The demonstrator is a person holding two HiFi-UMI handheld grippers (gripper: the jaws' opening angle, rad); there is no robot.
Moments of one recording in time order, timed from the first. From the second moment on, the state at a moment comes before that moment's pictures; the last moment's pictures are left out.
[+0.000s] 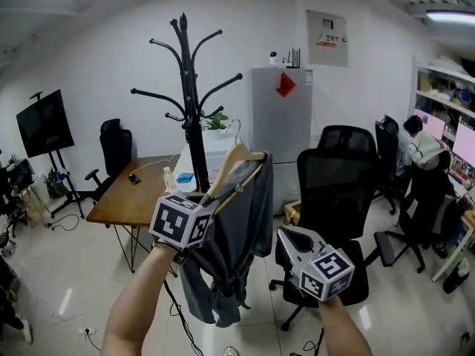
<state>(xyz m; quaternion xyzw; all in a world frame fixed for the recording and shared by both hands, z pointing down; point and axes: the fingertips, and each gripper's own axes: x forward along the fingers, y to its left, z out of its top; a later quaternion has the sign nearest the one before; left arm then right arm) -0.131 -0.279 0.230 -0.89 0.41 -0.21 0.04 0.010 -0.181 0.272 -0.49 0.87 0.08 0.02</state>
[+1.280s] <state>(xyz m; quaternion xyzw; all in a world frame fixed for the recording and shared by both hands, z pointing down) -0.086 -0.490 0.139 -0.89 0.42 -0.15 0.00 0.002 -0.356 0.213 -0.46 0.88 0.14 0.03</state>
